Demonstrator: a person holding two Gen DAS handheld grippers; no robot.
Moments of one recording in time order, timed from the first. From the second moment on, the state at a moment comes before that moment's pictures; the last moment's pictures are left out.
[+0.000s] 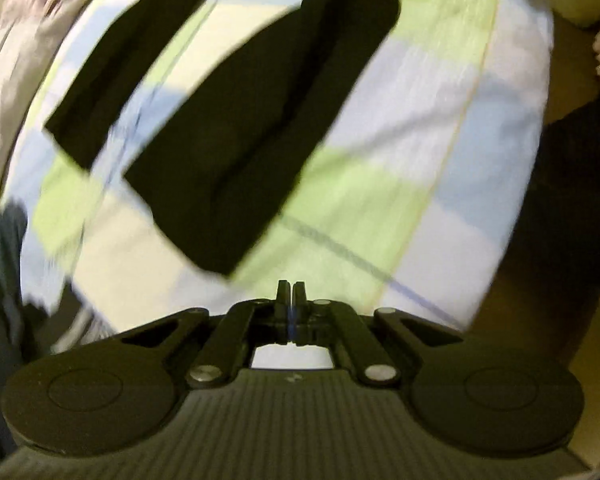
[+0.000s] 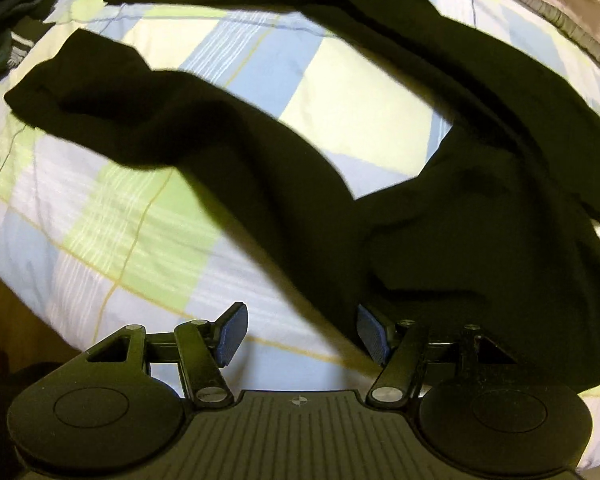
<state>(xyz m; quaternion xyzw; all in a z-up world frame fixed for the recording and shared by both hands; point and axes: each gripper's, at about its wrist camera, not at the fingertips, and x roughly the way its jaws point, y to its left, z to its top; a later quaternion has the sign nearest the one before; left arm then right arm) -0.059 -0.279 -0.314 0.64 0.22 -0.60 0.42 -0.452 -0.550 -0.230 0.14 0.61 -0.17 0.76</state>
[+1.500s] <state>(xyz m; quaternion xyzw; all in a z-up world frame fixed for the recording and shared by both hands) -0.147 -0.355 -0.291 0.59 0.24 -0.66 0.39 -0.635 -0.690 -0.209 0.35 0.45 -0.48 0.66</state>
